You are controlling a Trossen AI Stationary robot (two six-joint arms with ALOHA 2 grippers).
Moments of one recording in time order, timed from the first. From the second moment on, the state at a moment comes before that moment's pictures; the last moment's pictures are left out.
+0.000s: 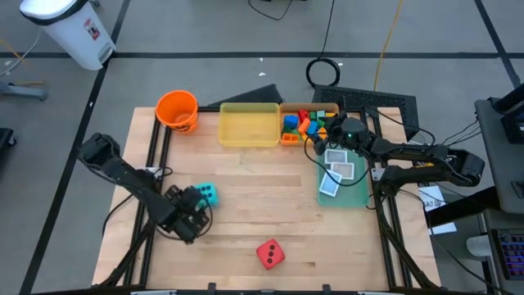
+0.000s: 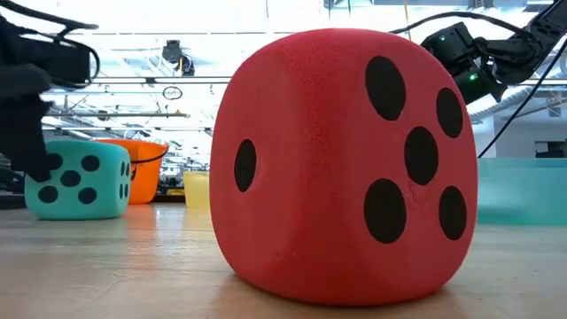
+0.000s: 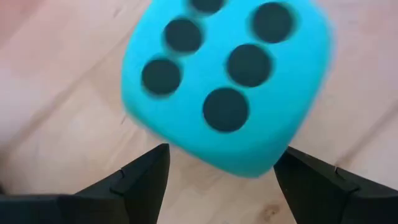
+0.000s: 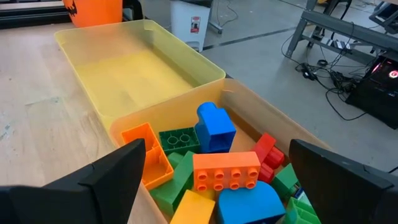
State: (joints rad) left arm -0.71 1.47 0.79 -1.02 -0.44 -1.51; right arm -0.57 1.11 0.39 0.39 0.12 -0.06
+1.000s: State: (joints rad) left arm -0.53 1.47 0.79 -0.76 0.13 -1.40; right arm -0.57 1.11 0.39 0.38 0.12 -0.06
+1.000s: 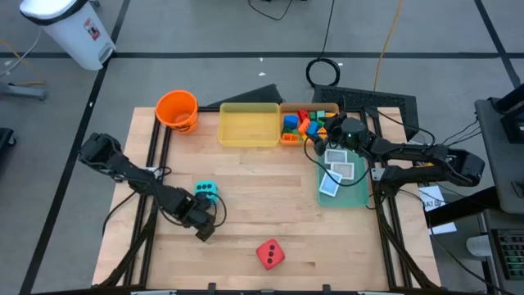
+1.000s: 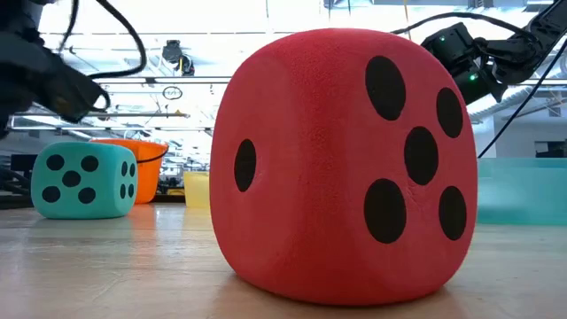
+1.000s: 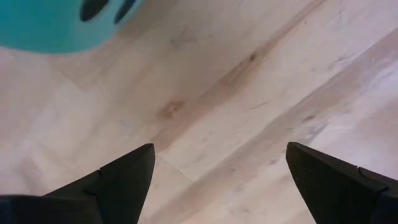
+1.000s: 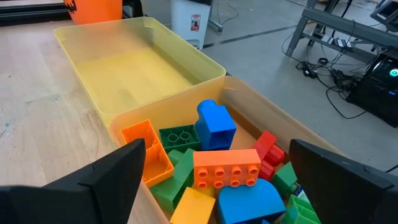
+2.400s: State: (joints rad) left arm -0.55 1.90 1.17 -1.36 -0.47 -0.98; right arm -0.57 1.11 0.39 0.39 0.08 -0.04
